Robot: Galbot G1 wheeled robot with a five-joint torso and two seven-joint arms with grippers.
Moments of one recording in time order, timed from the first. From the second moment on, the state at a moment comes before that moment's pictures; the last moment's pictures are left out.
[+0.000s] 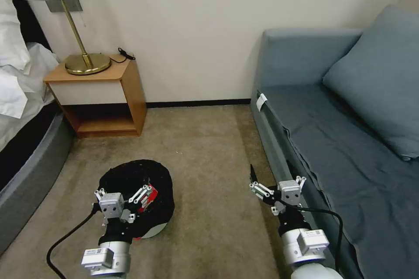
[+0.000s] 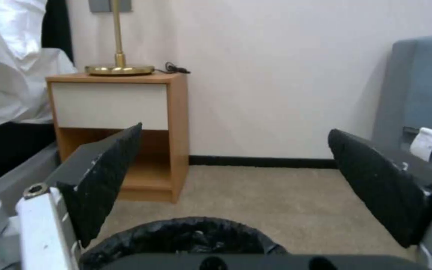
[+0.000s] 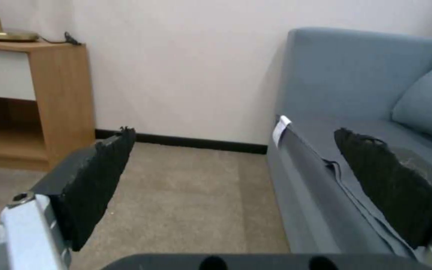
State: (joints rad) left arm 1.79 -1.58 -0.57 -2.24 -0.02 -0.18 -0.07; right arm -1.68 1.33 0.28 2.30 -0.05 -0.07 0.23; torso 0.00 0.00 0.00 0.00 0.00
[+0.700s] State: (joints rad) left arm 1.80 -1.57 -0.55 -2.23 -0.01 -0.18 -0.04; right arm -1.67 1.33 0.28 2.29 -0.07 -0.10 0.22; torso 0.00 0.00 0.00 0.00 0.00
